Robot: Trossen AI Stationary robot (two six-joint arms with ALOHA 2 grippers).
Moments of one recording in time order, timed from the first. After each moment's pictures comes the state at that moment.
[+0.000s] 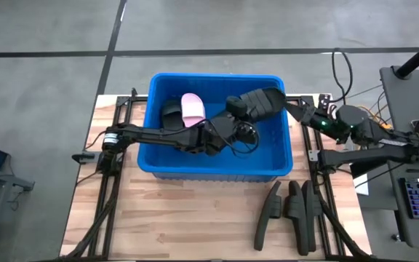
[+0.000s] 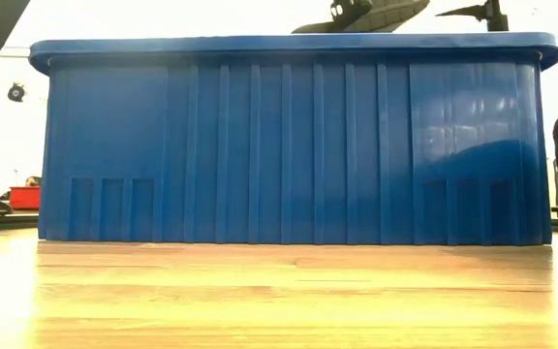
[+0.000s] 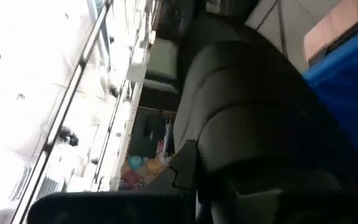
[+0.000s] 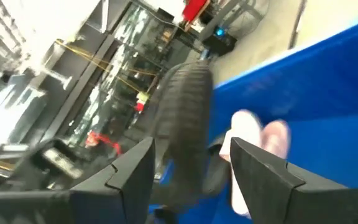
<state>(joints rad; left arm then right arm) -0.05 1.98 1.90 0.13 -0.86 1.29 -0.06 0.59 0.82 -0.31 0.51 1.05</state>
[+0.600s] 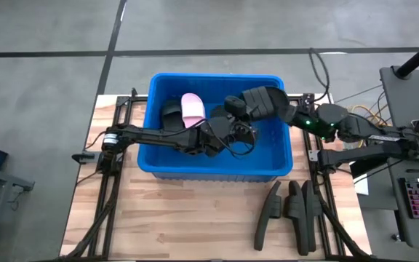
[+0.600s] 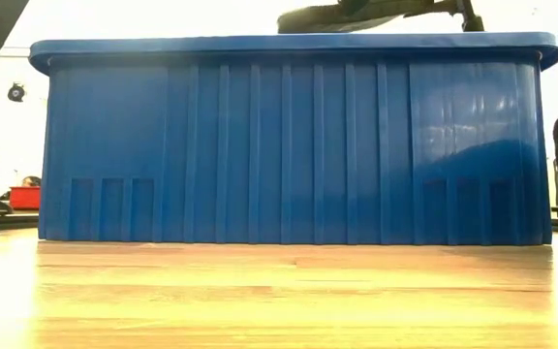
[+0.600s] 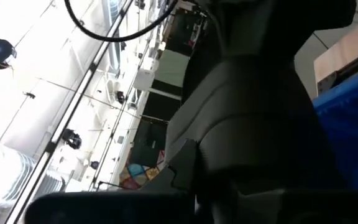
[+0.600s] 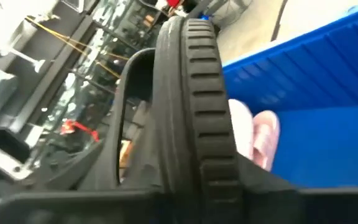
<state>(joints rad) -0.05 1.97 1.90 0.21 -0.85 1.29 -0.06 0.77 0.90 -0.31 0.52 1.05</state>
